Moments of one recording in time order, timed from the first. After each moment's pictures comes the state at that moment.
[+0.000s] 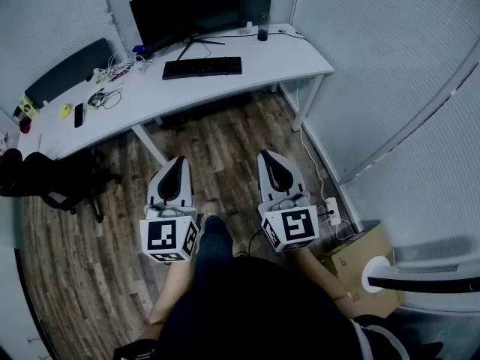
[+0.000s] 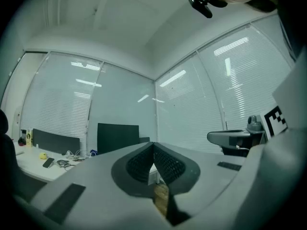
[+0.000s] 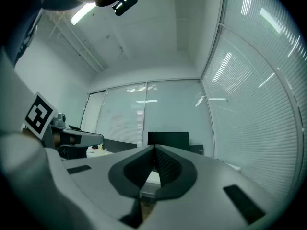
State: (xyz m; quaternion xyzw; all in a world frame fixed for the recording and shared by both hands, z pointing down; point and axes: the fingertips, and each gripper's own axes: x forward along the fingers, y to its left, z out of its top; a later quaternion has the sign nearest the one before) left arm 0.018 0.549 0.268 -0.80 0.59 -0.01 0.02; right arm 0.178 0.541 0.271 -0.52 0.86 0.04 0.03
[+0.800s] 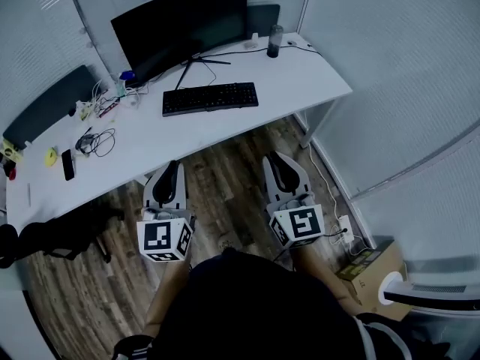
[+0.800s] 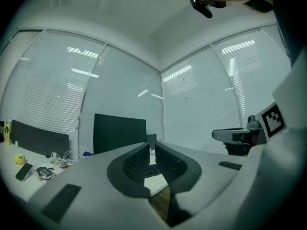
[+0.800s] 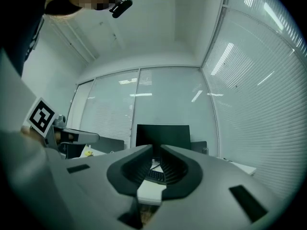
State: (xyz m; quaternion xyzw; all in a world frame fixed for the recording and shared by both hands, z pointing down) left arm -0.115 0.266 0.302 -0.82 0.57 -0.01 0.01; right arm 0.078 0.269 0.303 -0.54 0.84 0.02 0.02
